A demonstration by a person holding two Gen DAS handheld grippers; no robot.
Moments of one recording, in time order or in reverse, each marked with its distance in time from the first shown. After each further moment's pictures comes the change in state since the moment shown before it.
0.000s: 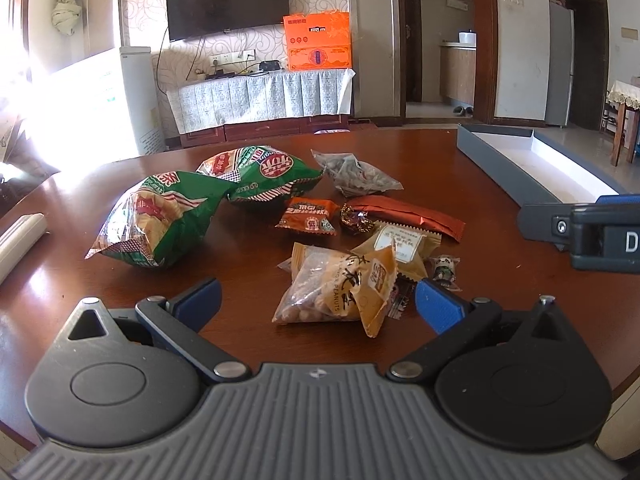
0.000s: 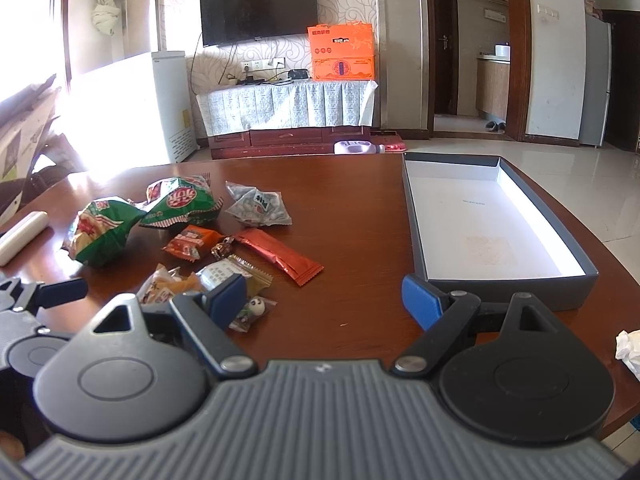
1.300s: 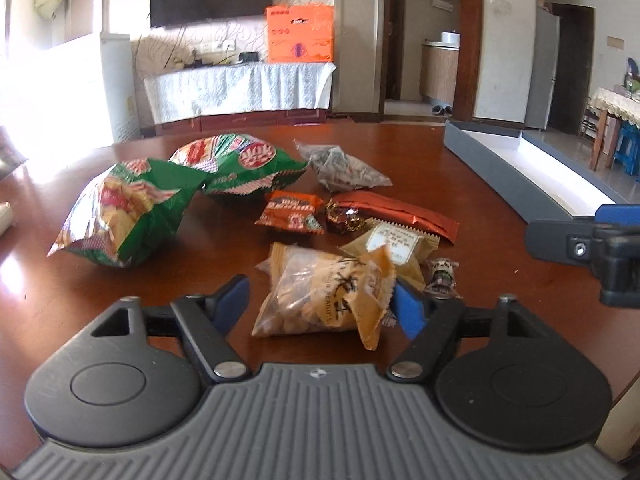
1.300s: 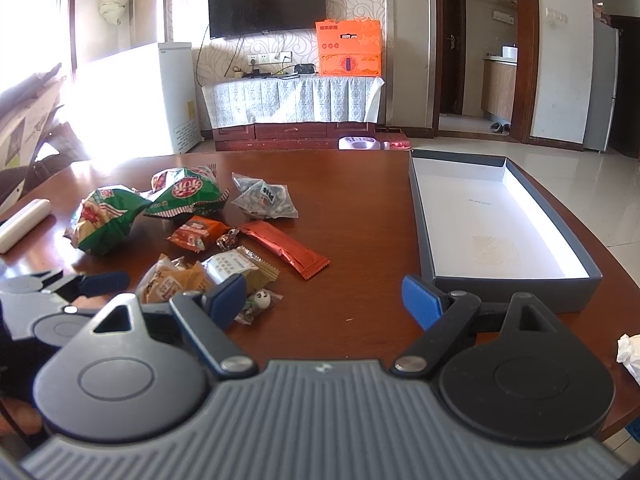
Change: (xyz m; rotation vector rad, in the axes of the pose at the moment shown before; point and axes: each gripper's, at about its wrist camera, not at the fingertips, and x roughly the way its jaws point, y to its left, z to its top) left arm 0.033 0.004 -0.001 -0.011 0.012 -0.102; right arm -0.003 0.005 -0.001 -0.038 0.016 0.003
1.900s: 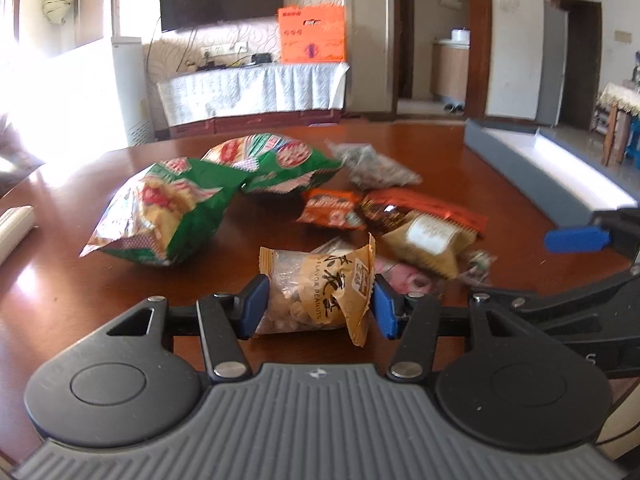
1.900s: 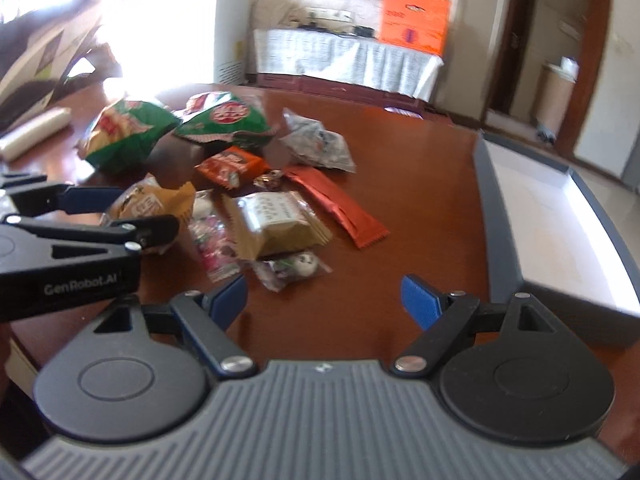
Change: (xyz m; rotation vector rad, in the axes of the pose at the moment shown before) left arm -0.009 0.023 -0.004 0.004 0.000 0.069; right arm 0.051 0.039 -0.013 -0.238 0.112 0.079
